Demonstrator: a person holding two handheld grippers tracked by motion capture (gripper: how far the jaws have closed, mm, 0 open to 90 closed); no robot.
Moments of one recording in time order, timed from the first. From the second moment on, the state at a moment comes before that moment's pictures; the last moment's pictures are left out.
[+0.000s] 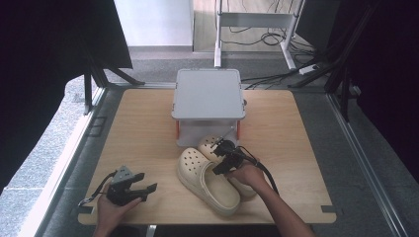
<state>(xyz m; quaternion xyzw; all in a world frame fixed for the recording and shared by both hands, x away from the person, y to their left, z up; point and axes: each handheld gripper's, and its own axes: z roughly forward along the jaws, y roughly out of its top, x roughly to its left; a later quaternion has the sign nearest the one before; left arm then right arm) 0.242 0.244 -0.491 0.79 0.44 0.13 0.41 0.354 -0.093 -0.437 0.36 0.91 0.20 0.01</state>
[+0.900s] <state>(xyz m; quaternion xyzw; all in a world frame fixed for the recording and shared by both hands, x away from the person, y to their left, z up) 0.243 0.244 -0.490 0.79 0.44 0.13 0.41 0.332 -0.121 -0.412 0.36 0.90 0.24 0.03</state>
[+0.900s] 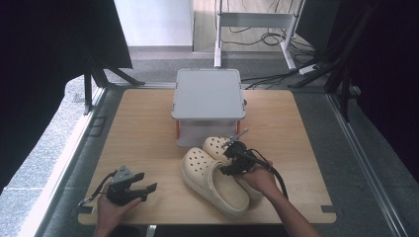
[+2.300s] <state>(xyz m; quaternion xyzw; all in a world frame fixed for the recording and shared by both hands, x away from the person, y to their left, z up) 0.243 0.243 -0.490 0.79 0.44 0.13 0.41 0.310 -0.120 -0.303 0.29 0.90 0.31 0.04</state>
